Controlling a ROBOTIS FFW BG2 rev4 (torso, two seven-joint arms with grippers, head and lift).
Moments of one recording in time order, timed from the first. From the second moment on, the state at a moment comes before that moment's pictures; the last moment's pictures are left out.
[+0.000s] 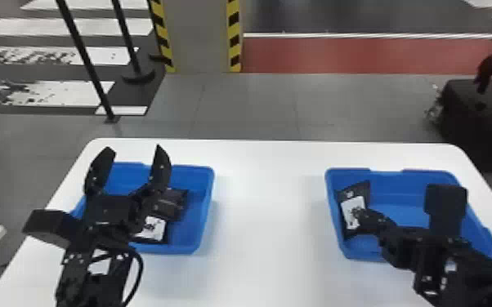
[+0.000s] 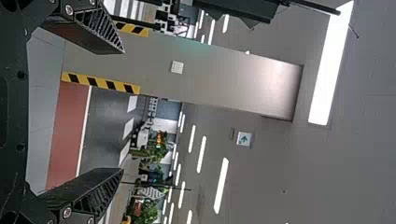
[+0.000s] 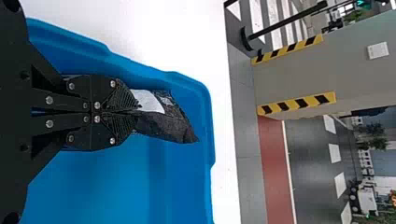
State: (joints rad) left arm 0.27 0.00 0.09 -1.72 0.23 -0.40 -0.21; right arm 0.23 -0.14 -0.04 -1.96 -0.27 0.73 0.13
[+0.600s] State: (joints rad) left arm 0.26 0.00 0.02 -1.72 0.38 -0.44 -0.22; right arm 0.37 -0.17 -0.08 -2.34 -0.40 0.73 0.30
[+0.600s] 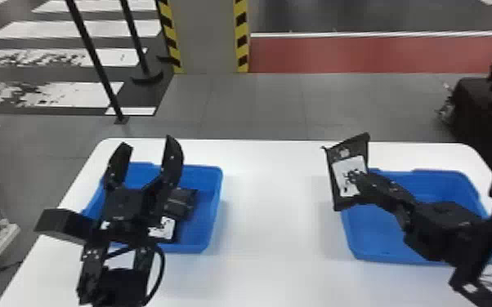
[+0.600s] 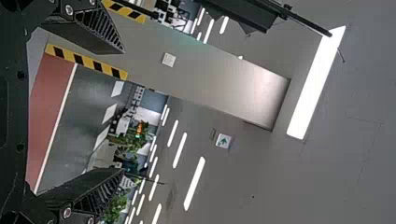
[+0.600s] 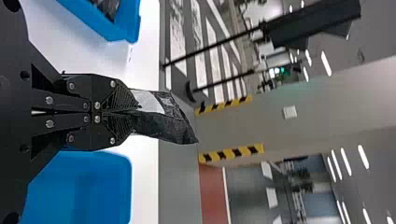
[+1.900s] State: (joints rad) left arm 0.19 0.00 0.00 -1.91 0.54 0.27 -0.39; right arm -0.20 -0.18 0.07 -1.77 -0.47 0.78 0.90
